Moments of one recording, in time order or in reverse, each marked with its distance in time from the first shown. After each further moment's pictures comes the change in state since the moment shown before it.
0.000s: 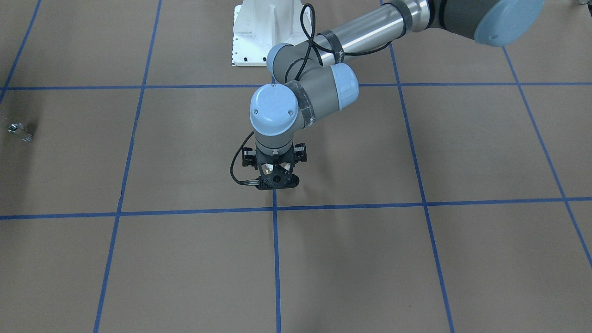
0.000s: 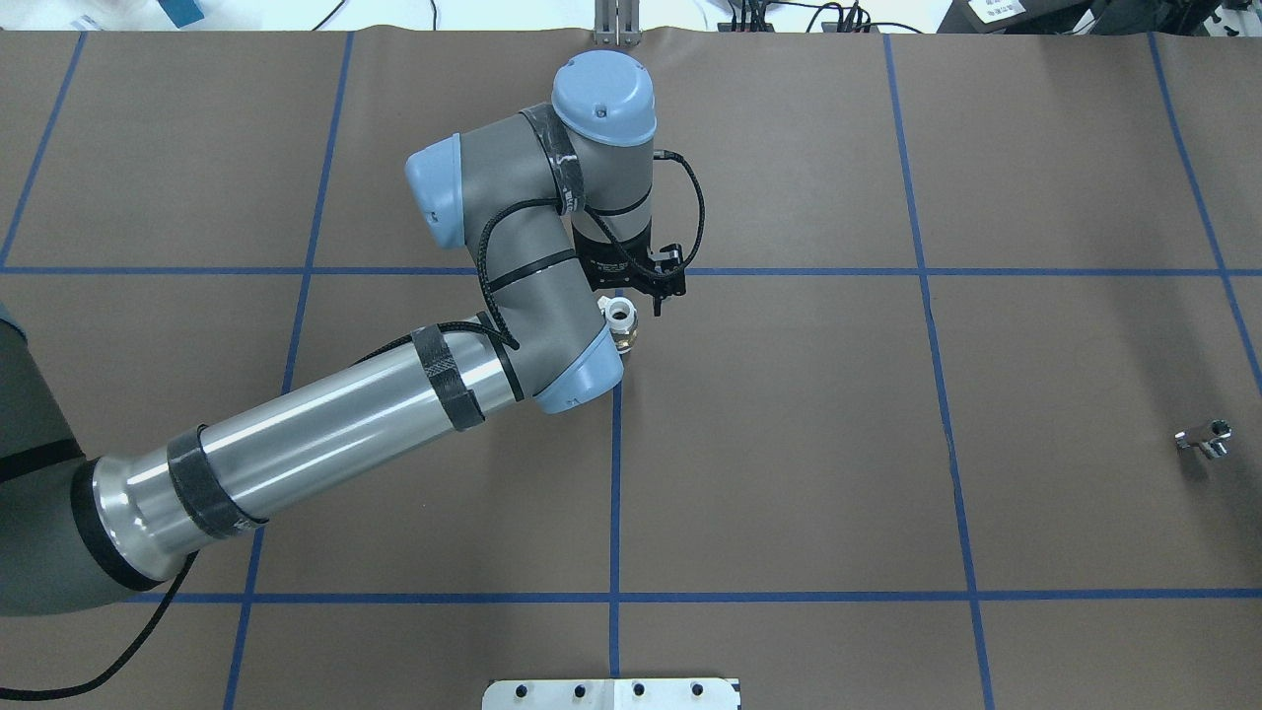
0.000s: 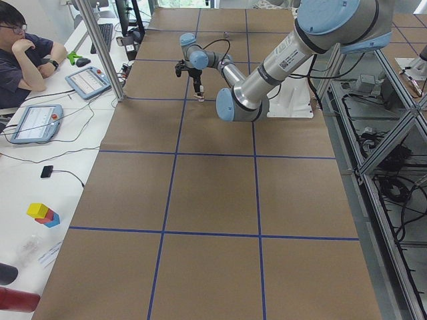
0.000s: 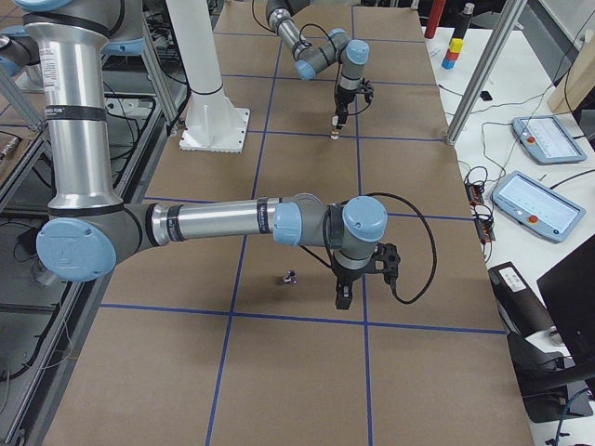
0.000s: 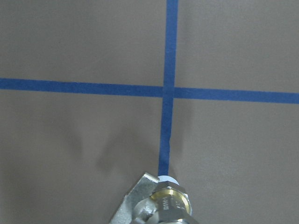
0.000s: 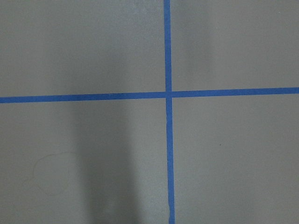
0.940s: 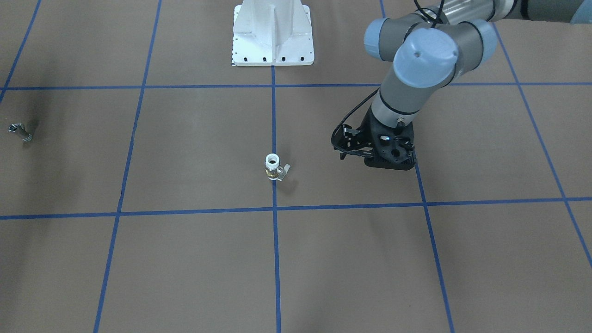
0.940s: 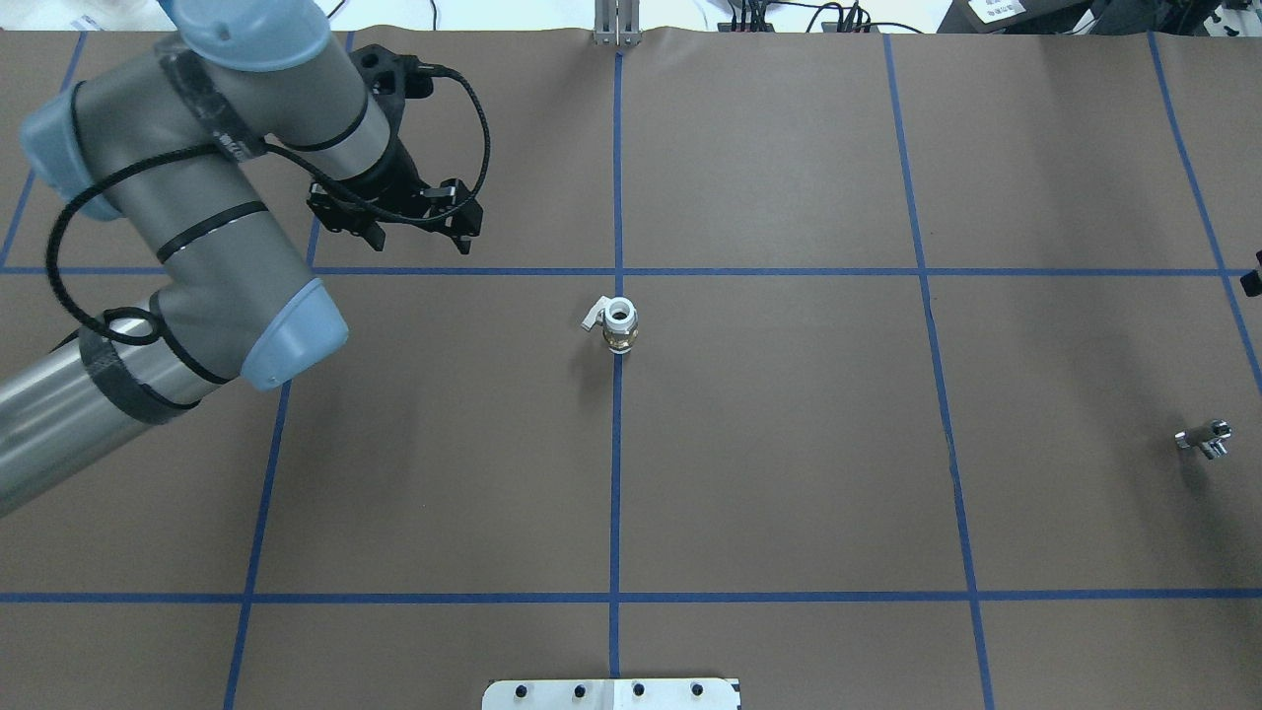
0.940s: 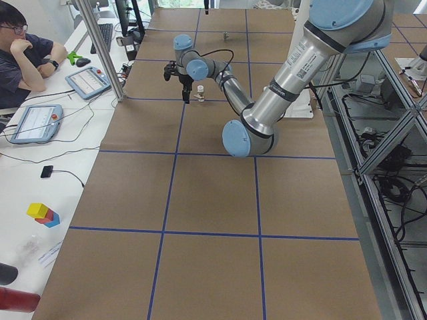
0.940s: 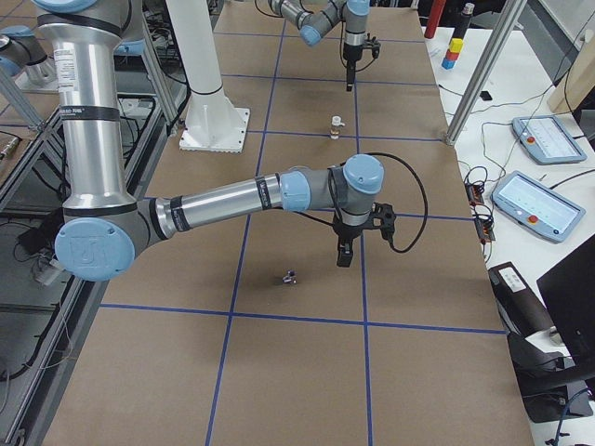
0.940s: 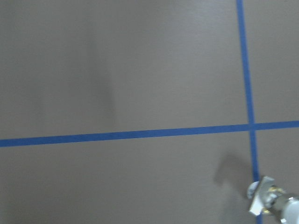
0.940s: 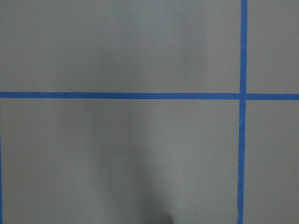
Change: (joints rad) left arm -0.197 0.439 -0.541 0.041 -0.018 0.248; right arm -0.228 -0.129 0.193 0.221 -0.030 0.237
